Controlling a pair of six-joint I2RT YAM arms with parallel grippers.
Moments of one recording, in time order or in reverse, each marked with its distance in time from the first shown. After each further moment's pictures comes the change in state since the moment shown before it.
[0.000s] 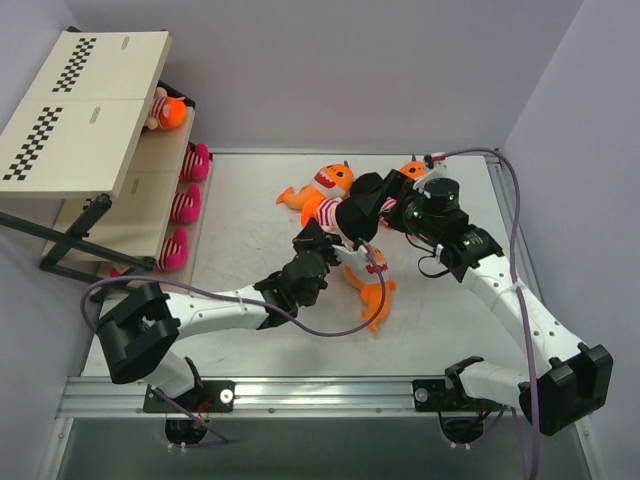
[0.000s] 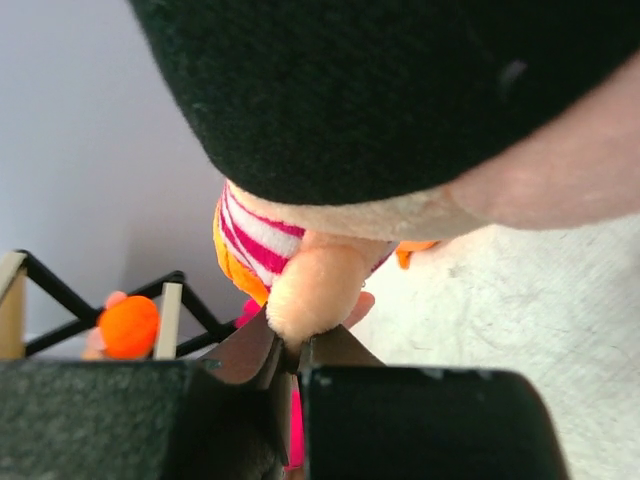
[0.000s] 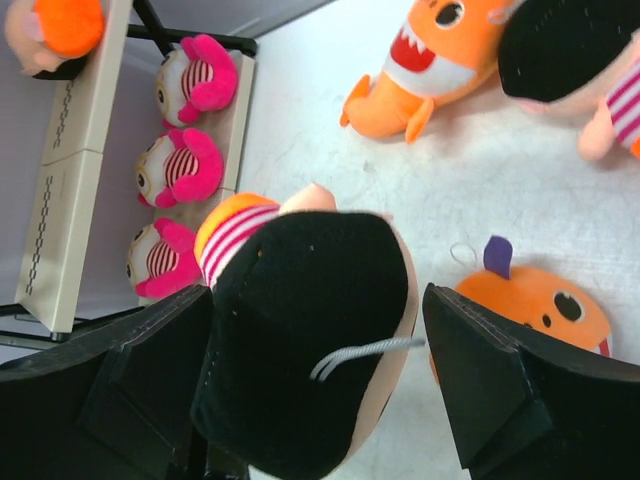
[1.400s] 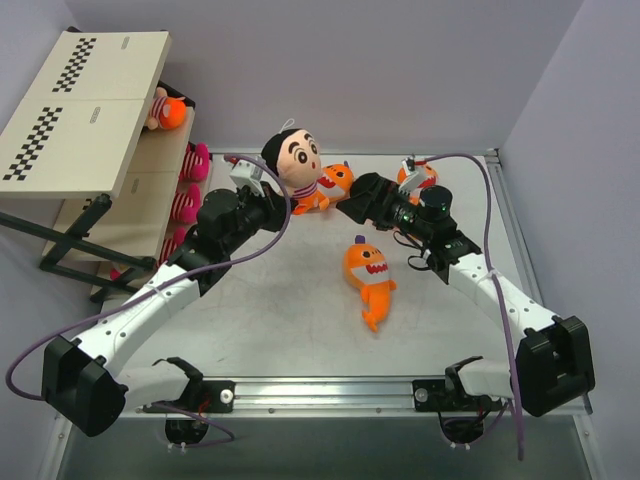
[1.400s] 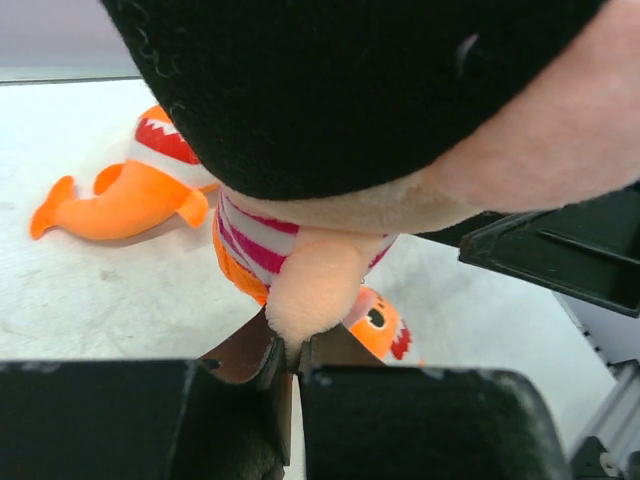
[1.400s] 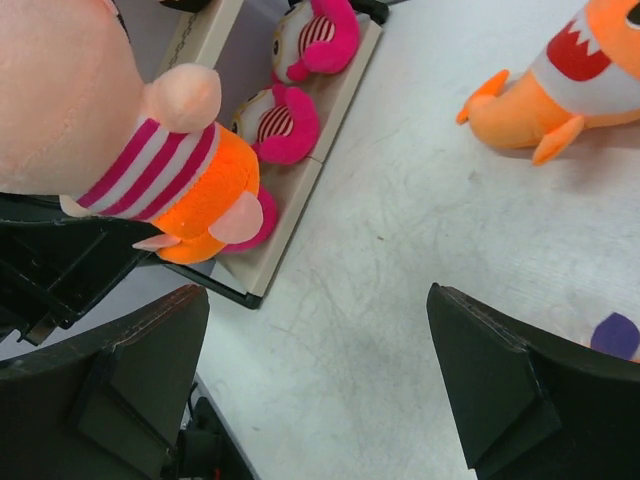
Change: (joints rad) left arm 0.492 -0.356 0.137 -0.544 0.818 -1.439; right arm -0.043 0.094 -0.159 0.451 -0.301 -0.016
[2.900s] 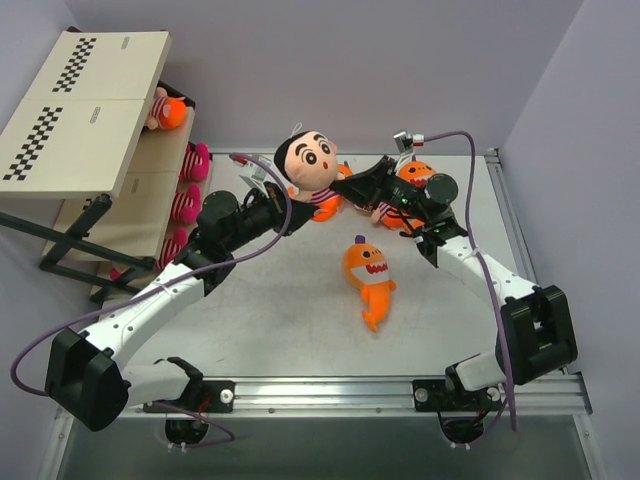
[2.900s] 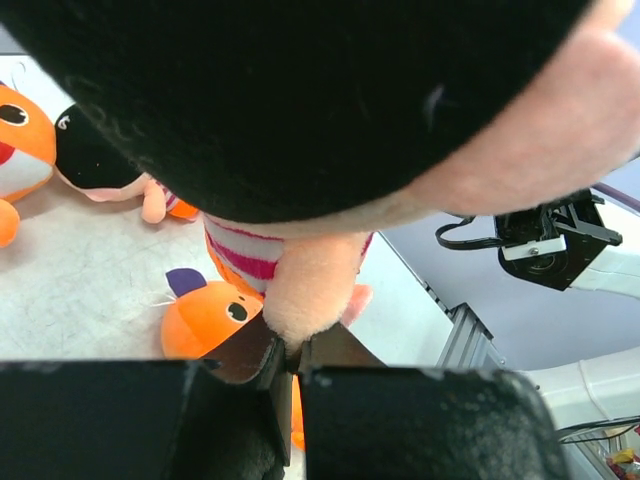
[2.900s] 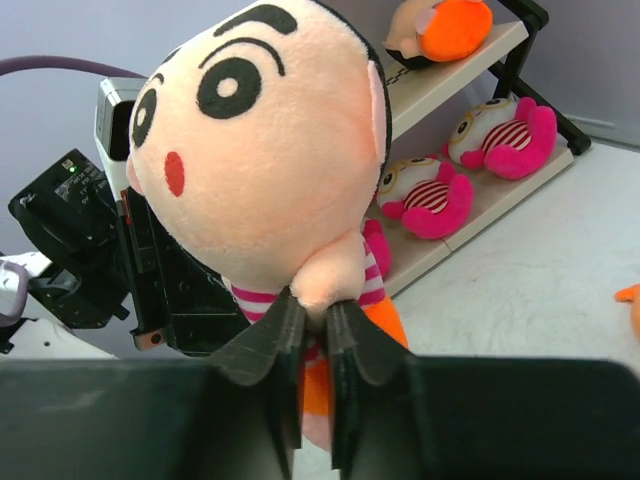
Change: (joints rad) left arm 0.002 0.028 -0.037 0.206 0.304 -0.243; right arm -0.007 0.173 0.078 0.585 -0.337 0.069
